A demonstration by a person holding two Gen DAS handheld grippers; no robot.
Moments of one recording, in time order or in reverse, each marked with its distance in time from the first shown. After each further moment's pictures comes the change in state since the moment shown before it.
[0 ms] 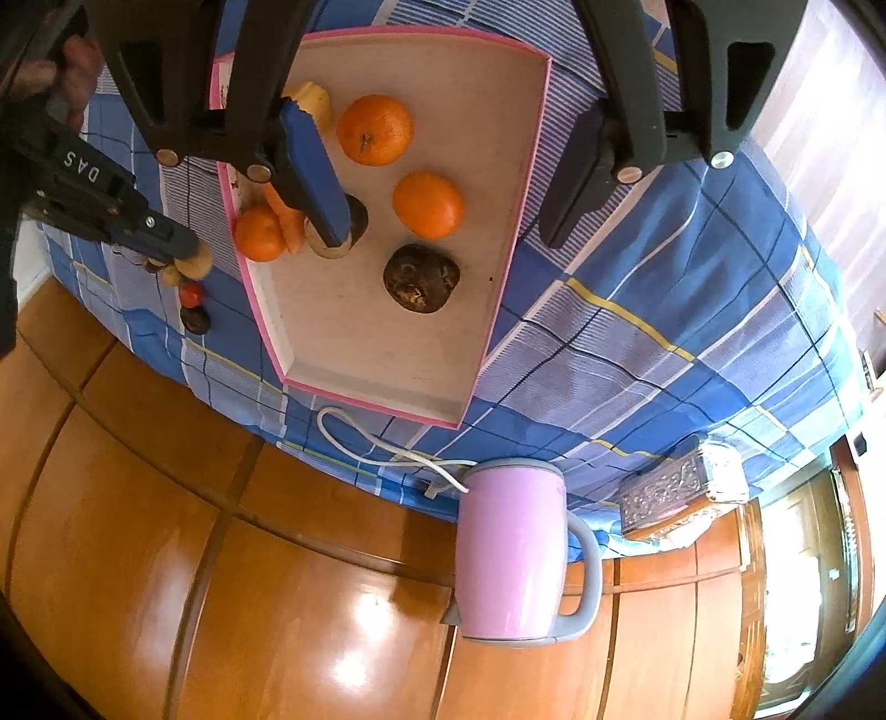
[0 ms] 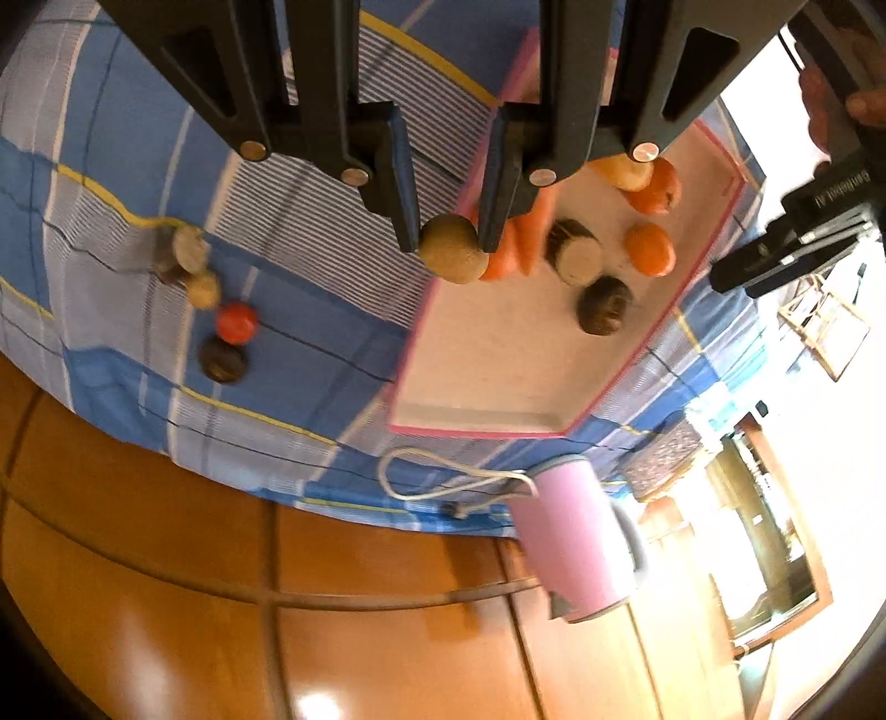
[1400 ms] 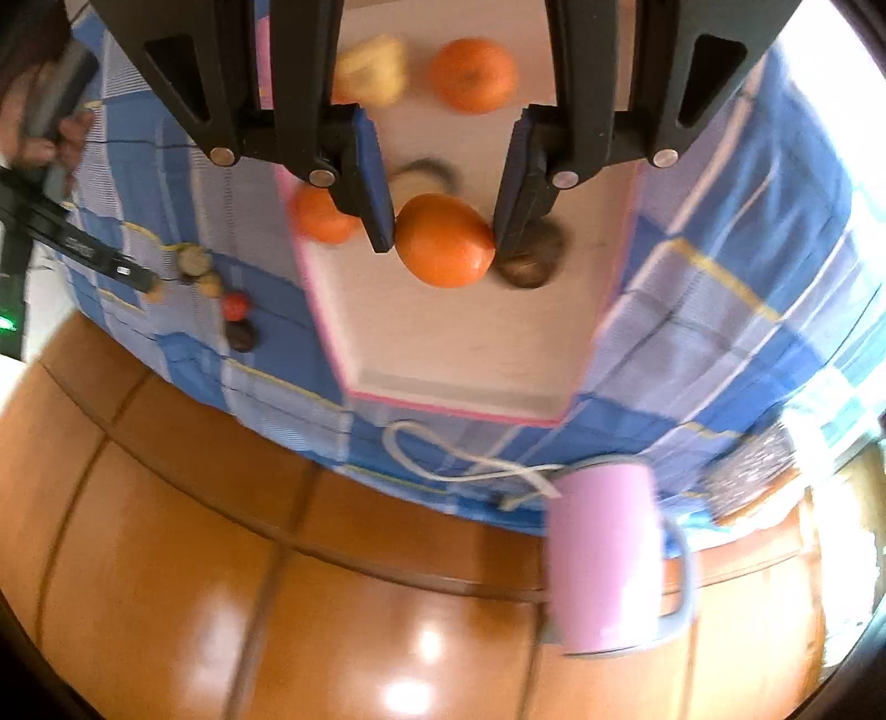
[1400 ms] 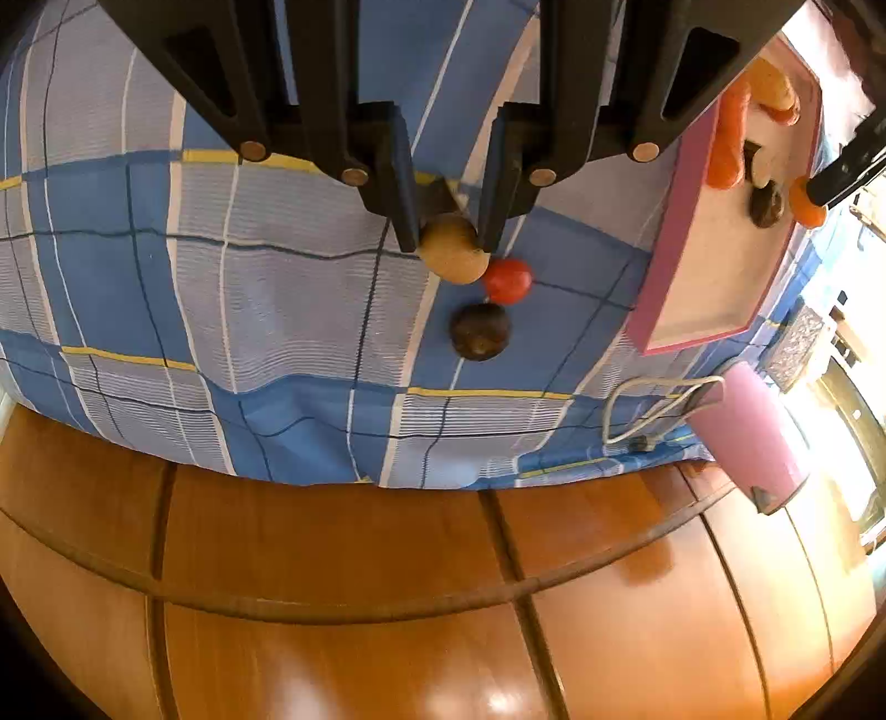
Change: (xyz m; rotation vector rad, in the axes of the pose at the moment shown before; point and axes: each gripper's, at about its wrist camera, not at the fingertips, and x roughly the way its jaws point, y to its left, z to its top) left arm 0.033 -0.041 0.018 0.081 0.053 -0.085; right arm -0.023 -0.148 -0.004 0.281 -0.066 -0.213
